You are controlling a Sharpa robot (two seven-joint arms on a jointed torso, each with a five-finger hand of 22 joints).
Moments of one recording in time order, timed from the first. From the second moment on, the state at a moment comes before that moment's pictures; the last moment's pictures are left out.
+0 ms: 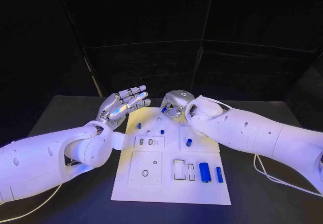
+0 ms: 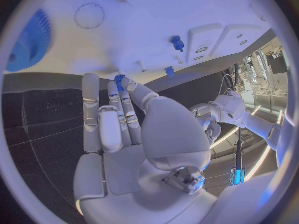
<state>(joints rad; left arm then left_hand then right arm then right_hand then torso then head) 1.26 -0.92 -0.10 1.67 0.03 -0.37 0.62 1.32 0.07 0.02 0.09 0.04 0.62 0.18 0.07 0.06 0.63 0.25 0.06 0.05 0.75 0.23 0.10 0.08 0.12 0.57 0.29 0.10 0.06 1.28 -0.35 -0.03 1.04 -1.61 -0.34 -0.06 1.30 0.03 0.41 -0.27 0.16 1.09 0.16 0.07 0.07 1.24 0.08 0.07 0.07 1.46 0.00 1.37 1.12 0.17 1.09 0.10 1.01 0.54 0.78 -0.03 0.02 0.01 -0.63</state>
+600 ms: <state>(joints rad) 1.26 -0.92 -0.10 1.68 0.03 -0.37 0.62 1.32 0.07 0.02 0.09 0.04 0.62 0.18 0.07 0.06 0.63 0.25 0.06 0.05 0.75 0.23 0.10 0.08 0.12 0.57 0.29 0.10 0.06 1.29 -0.31 -0.03 0.98 -1.61 -0.34 -0.06 1.29 0.03 0.41 -0.27 0.15 1.09 0.16 0.07 0.07 1.24 0.08 0.07 0.07 1.46 0.00 1.37 1.13 0.17 1.09 0.10 1.01 0.54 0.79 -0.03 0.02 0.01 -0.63</state>
